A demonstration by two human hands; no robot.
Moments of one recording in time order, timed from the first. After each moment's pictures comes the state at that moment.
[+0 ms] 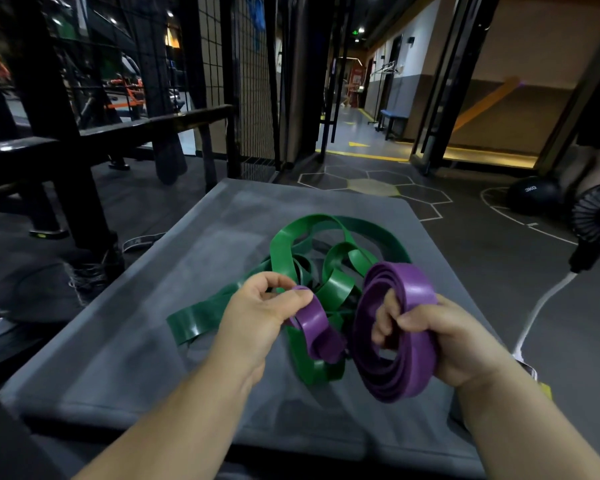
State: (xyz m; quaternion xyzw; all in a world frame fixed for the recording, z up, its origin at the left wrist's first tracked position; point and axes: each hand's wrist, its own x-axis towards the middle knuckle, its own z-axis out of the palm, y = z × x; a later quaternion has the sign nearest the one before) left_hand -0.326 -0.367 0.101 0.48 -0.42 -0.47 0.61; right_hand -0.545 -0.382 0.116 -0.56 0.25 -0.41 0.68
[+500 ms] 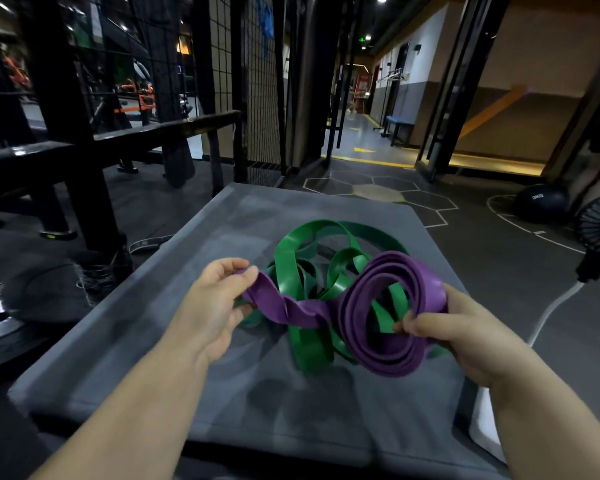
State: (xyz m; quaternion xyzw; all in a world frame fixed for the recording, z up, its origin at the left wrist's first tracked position) left_hand -0.275 -0.380 0.108 0.45 -0.33 -0.51 0.66; right_hand -0.555 -0.378 0.135 -0.60 0.45 -0.41 0.52
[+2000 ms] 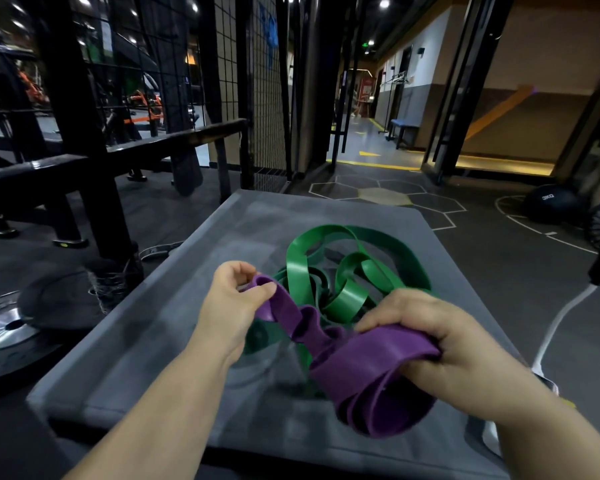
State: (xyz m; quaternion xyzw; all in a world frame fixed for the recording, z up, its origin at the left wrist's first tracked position) left_hand -0.272 -0.398 0.091 0.52 -0.40 -0.38 0.66; right_hand -0.529 -0.348 0.152 -0.88 0.26 -0.34 0.22
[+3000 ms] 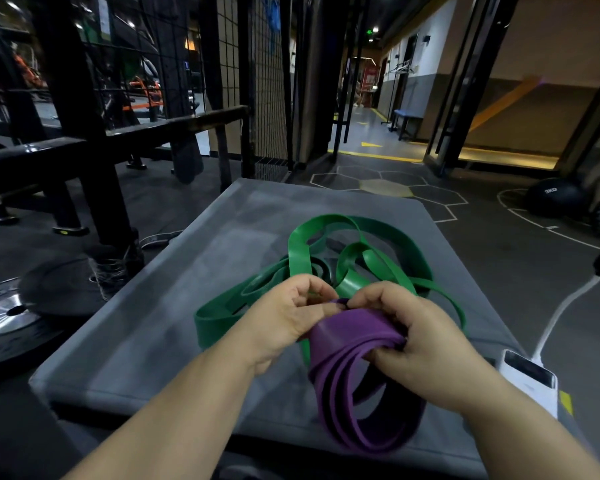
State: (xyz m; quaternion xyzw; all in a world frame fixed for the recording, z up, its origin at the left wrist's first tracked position) left_hand -0.314 -0.367 0.103 0.41 -0.53 -0.57 0.47; right_hand -0.505 -0.342 0.136 -0.83 0.37 -0.35 0.25
